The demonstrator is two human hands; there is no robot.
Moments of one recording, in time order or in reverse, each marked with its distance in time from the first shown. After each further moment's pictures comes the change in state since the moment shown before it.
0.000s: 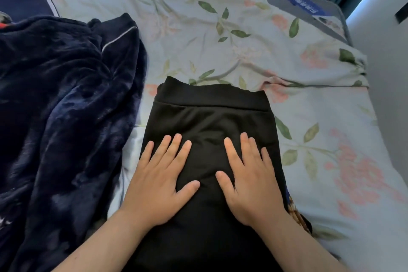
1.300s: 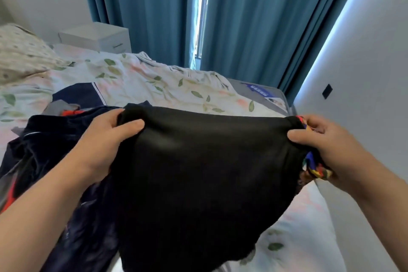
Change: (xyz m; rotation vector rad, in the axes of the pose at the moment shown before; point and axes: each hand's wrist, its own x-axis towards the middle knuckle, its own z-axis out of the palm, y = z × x) left_hand -0.065 0.005 -0.295 -1.352 0.369 -0.080; right_hand -0.096 0.007 -0.326 1.211 0.223 0.105
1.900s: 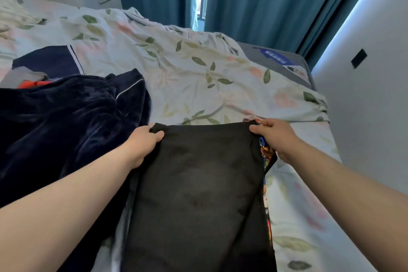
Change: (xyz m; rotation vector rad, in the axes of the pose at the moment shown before) left_hand 0.141 -0.235 0.034 0.247 0.123 -0.563; right_hand 0.188 0.202 0.044 -0.148 0.080 0.338
